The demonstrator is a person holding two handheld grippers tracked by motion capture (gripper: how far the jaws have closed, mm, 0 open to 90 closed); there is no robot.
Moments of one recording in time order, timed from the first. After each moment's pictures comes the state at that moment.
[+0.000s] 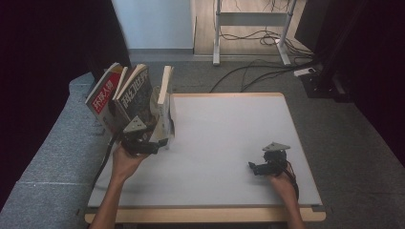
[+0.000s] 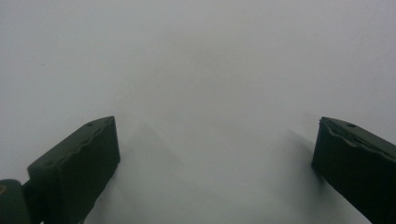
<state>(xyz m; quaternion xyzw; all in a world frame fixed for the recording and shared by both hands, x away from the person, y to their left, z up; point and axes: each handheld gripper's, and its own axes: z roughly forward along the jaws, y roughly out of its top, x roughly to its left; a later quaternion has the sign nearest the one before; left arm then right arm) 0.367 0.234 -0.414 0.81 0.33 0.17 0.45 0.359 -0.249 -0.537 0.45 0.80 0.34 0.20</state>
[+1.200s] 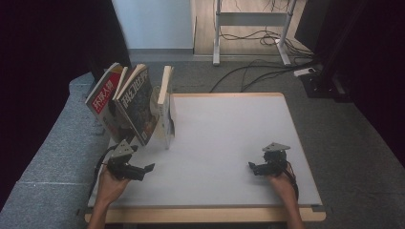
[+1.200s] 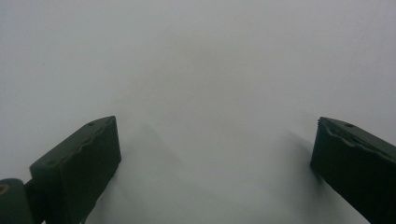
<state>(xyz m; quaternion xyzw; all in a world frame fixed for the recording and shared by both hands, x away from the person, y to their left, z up) 0.319 0.270 -0.460 0.83 0.34 0.16 0.41 0.359 -0.249 -0.537 0.45 0.80 0.34 0.20</state>
